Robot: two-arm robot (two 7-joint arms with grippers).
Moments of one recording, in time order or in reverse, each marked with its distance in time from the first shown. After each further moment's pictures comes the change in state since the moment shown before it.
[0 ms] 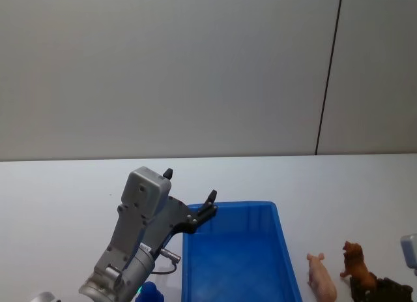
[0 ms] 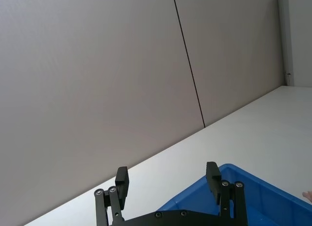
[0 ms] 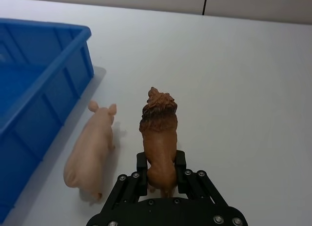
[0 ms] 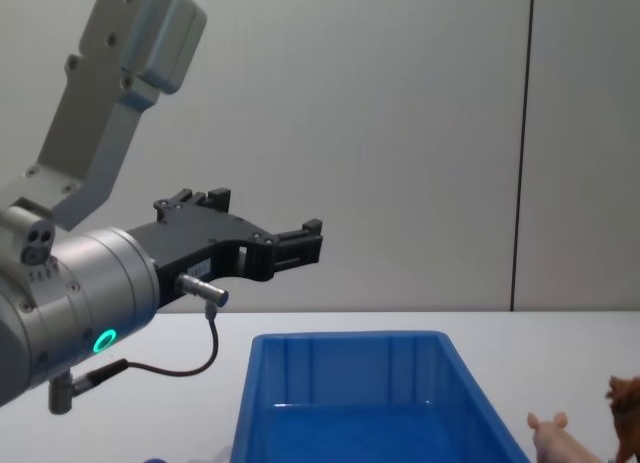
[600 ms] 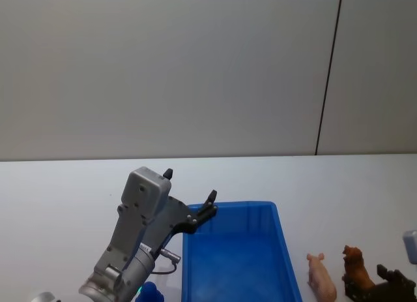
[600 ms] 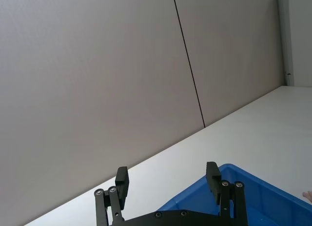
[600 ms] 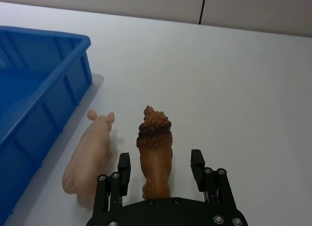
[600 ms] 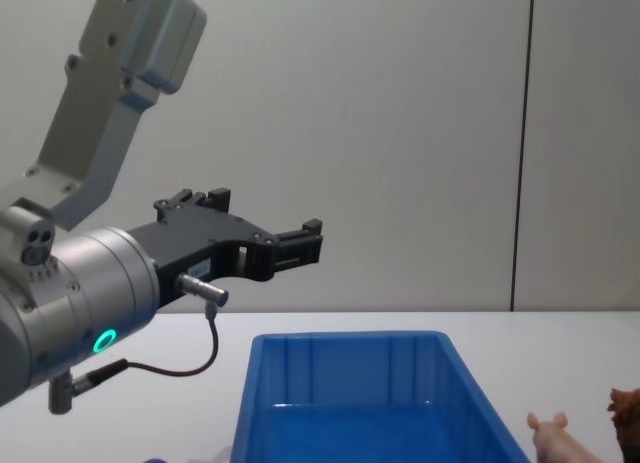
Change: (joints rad) left arm 0.000 0.000 0.000 0.000 0.000 0.000 0.000; right arm 0.001 0.011 0.000 -0.019 -0.007 -0.004 -0.009
